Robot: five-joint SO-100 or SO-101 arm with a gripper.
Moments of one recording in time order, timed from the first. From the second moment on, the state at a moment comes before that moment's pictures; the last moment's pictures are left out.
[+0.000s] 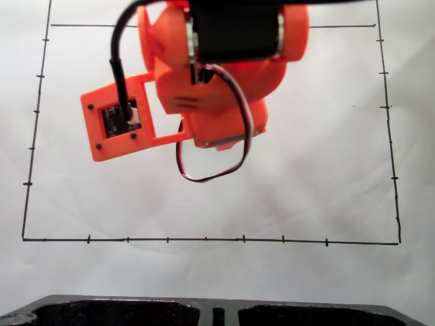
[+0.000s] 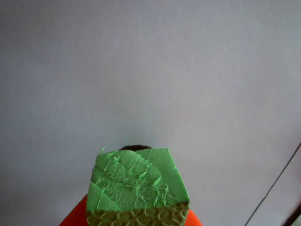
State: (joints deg) arm -6.2 86.2 102.3 73.7 2.4
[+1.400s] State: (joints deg) arm -7.6 128.5 115.9 77.5 -8.3
